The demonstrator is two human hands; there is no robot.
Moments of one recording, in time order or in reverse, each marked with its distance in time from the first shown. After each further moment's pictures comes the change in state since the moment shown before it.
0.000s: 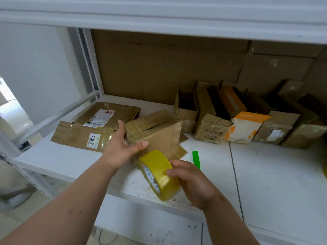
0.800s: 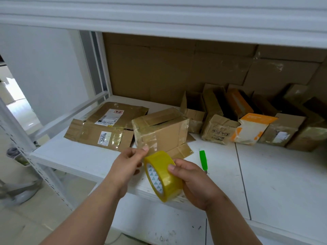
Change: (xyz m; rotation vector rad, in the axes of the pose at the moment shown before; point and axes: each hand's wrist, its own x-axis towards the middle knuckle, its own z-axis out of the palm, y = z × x) left_hand -0.060 -0.002 0.005 -0.368 0.048 -0.328; right_hand -0.002 0.007 0.023 0.086 0.054 0.045
